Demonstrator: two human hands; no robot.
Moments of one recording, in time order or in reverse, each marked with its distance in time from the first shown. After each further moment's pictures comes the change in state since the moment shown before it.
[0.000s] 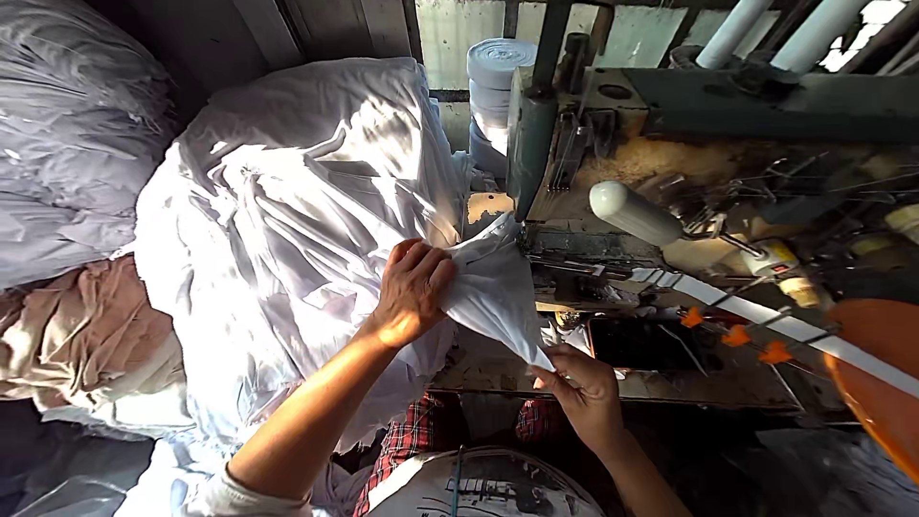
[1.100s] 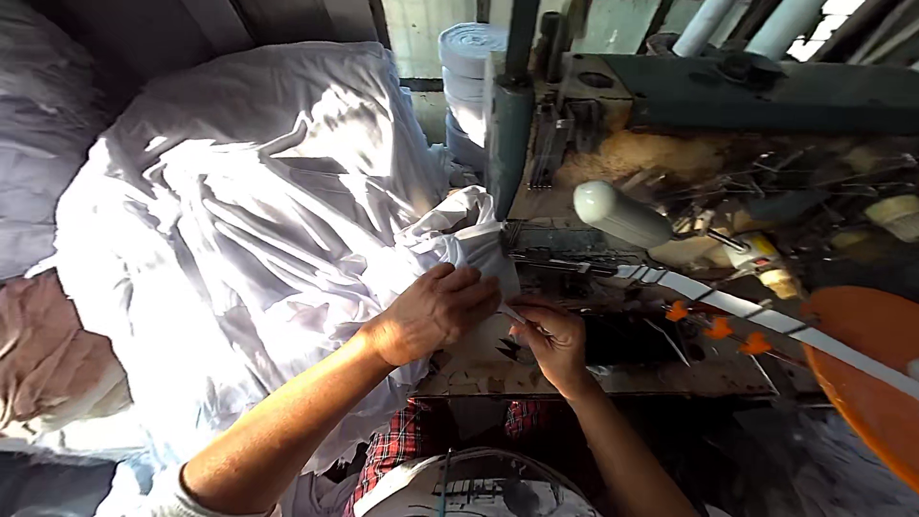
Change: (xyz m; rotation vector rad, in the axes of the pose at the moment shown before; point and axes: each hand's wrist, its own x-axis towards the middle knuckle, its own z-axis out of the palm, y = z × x) left_hand 0.032 0.024 0.004 -0.108 -0.255 0.366; right_hand 0.046 0.043 0.017 0.089 0.080 -0.077
